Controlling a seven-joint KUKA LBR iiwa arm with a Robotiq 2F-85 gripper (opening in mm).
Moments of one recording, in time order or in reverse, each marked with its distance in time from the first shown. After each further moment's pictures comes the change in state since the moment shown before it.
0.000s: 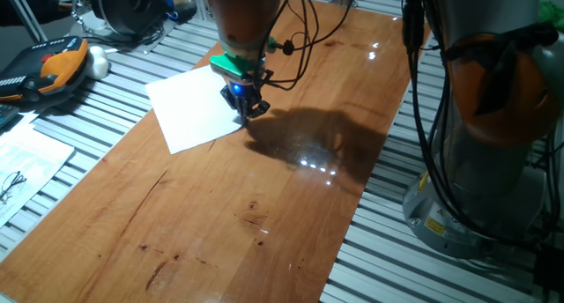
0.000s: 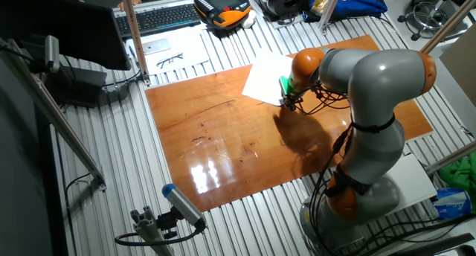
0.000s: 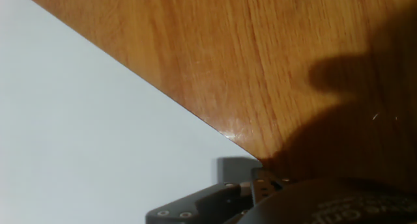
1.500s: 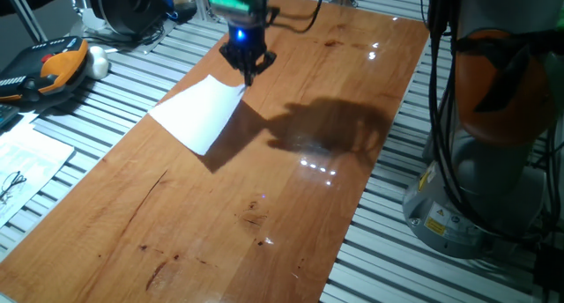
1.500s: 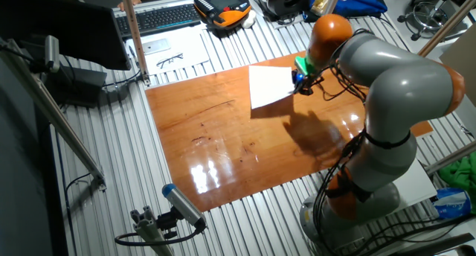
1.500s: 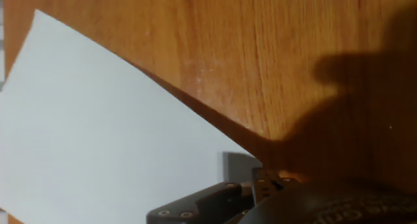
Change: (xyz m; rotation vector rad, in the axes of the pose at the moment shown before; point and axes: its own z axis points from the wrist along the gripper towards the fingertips) arm -0.018 -0.001 -0.139 0.087 0.074 -0.229
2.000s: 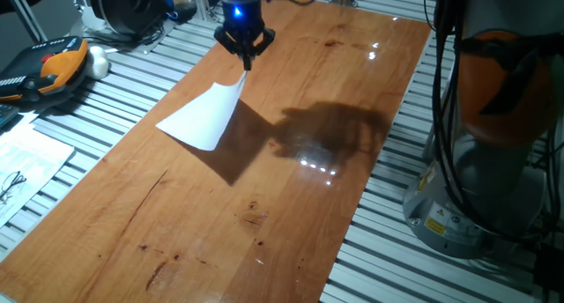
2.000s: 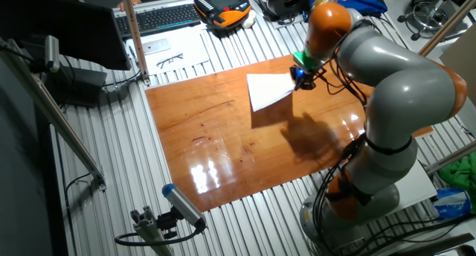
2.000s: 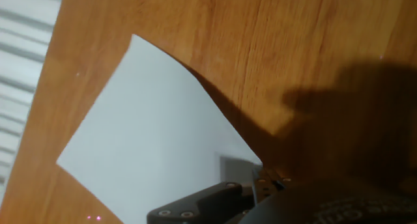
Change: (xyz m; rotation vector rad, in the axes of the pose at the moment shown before) arm 0.023 0.001 -0.049 0.057 -0.032 -0.168
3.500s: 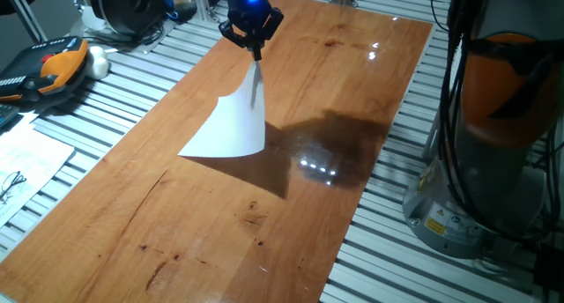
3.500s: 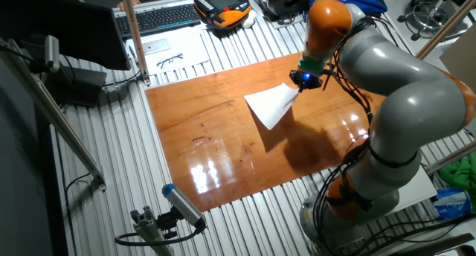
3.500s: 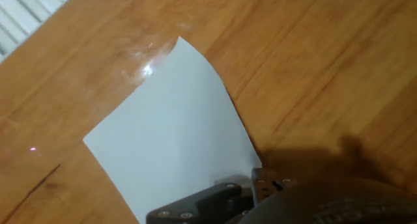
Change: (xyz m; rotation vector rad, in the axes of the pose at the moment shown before) arm 0.014 -0.027 -0.029 0.014 -0.050 -0.518
